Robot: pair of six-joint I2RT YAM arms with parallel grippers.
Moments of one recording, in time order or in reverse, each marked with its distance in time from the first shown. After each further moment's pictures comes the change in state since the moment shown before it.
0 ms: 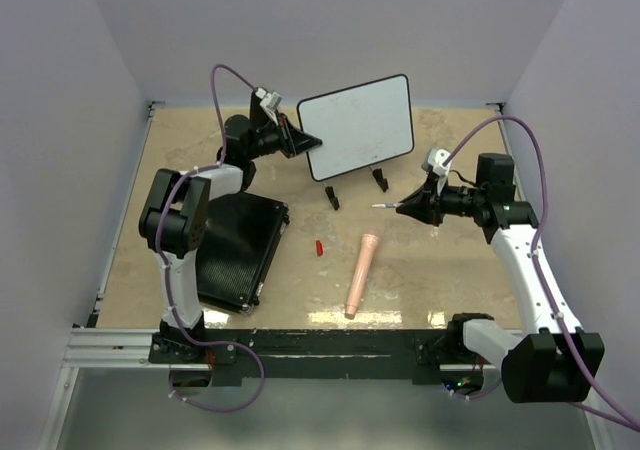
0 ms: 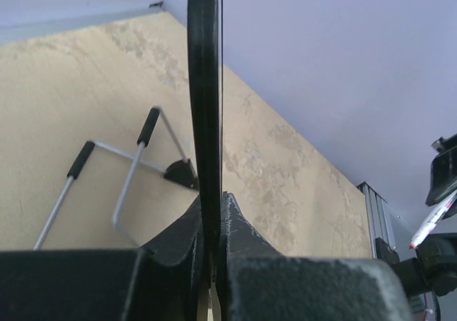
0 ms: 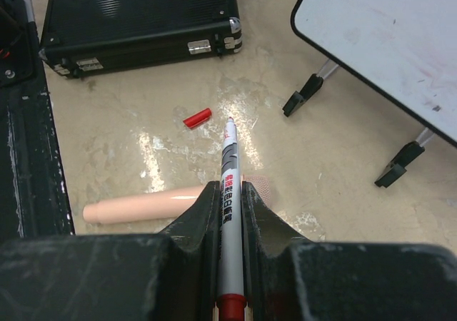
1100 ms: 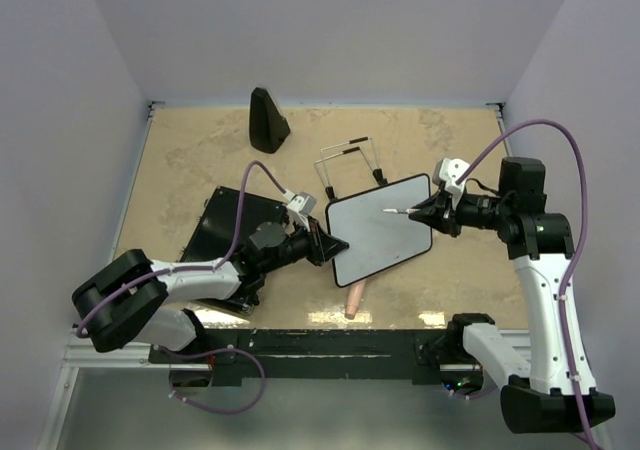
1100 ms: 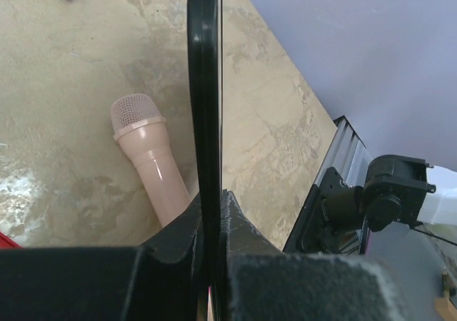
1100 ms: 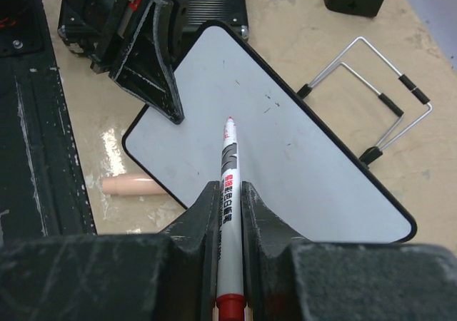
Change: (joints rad) left arm -0.628 -0.689 -0.785 -0.131 -0.732 0.014; right arm 0.000 -0.169 0.244 -0.411 0.062 -0.187
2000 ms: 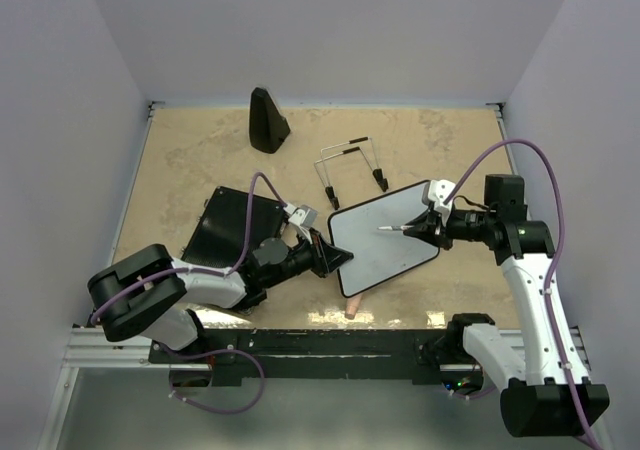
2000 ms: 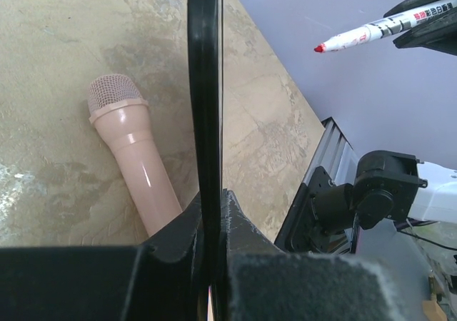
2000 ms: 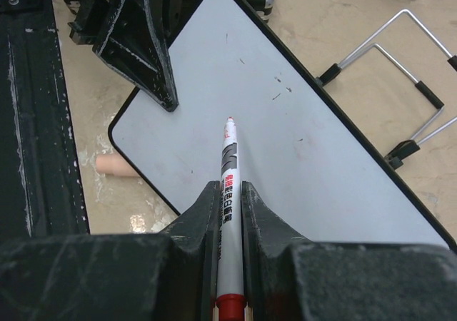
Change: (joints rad) left arm -0.100 0.087 -0.080 0.221 -0.109 -0.055; right arm 0.000 -0.019 -0.218 0.047 -0.027 -0.147
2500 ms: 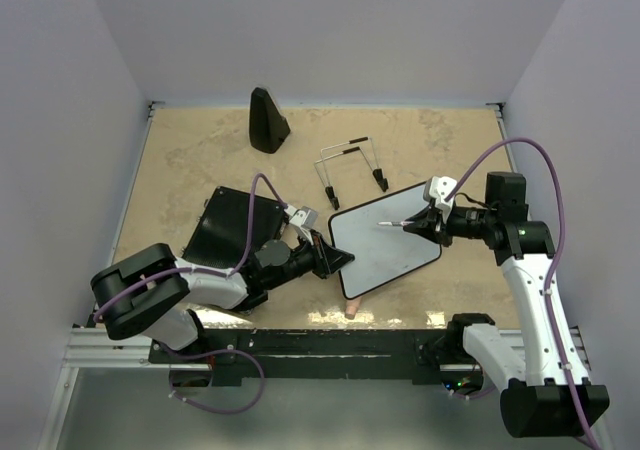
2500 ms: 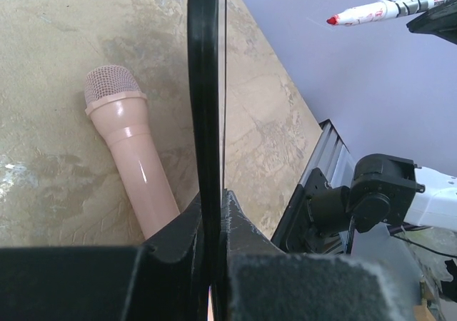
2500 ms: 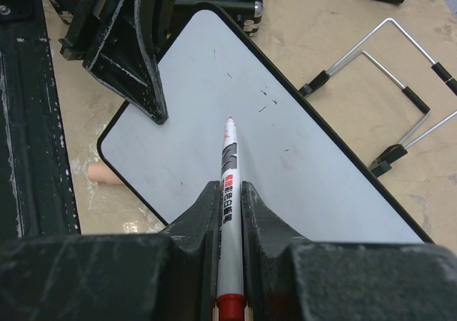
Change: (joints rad) left arm -0.019 0.016 0.000 0.003 -0.026 -0.037; right arm 0.000 -0.006 -0.003 0.063 -0.003 0.049
